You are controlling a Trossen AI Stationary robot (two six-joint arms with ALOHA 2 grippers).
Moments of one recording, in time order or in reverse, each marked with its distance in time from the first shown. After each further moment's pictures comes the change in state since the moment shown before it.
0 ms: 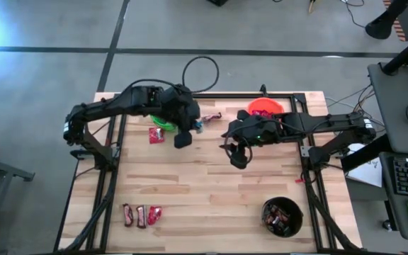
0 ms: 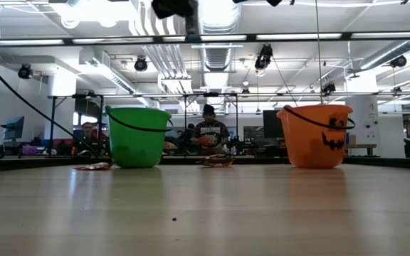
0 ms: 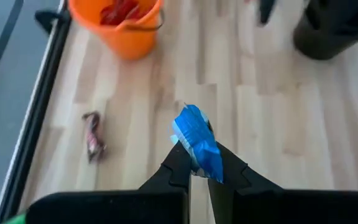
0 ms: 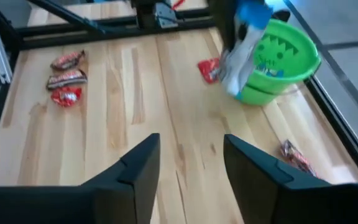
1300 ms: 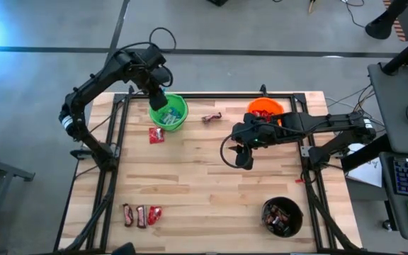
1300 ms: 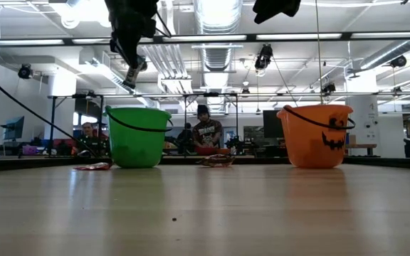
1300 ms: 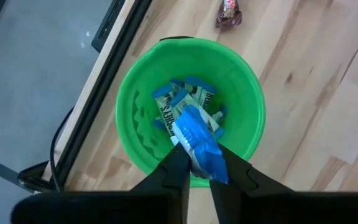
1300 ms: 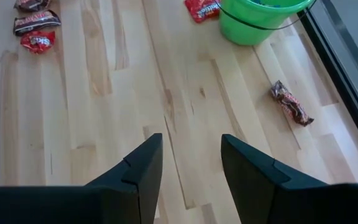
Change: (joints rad) left arm 0.553 -0.009 0.000 -0.378 -0.006 0.147; right arm -0.002 0.001 -0.002 -0.218 0.000 0.065
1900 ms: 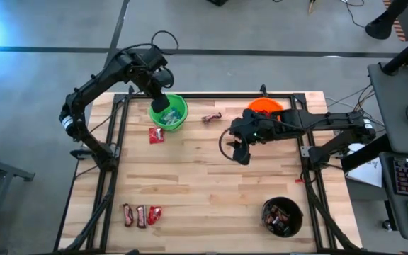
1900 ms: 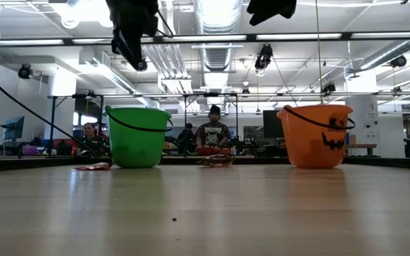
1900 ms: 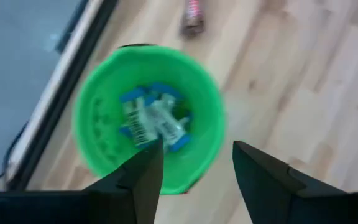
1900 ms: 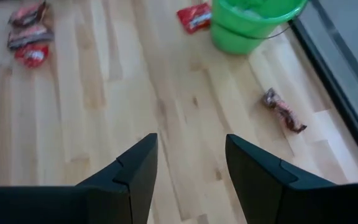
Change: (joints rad) left arm -0.017 0.000 0.000 -0.002 0.104 -0.048; right arm -0.038 0.000 0.000 0.039 0.002 -0.011
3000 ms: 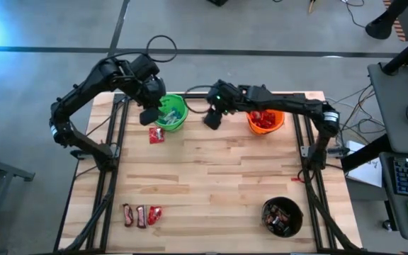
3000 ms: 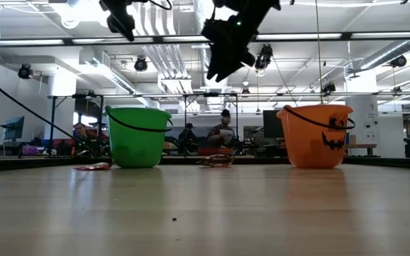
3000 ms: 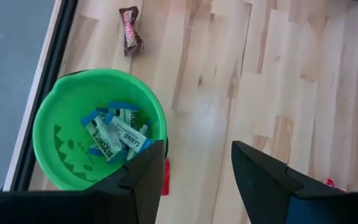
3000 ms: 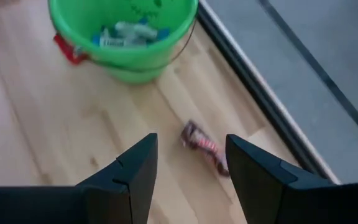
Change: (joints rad) left arm -0.140 -0.137 0.000 -0.045 0.080 0.106; right arm -0.356 0.346 0.170 0.160 -0.011 -0.115
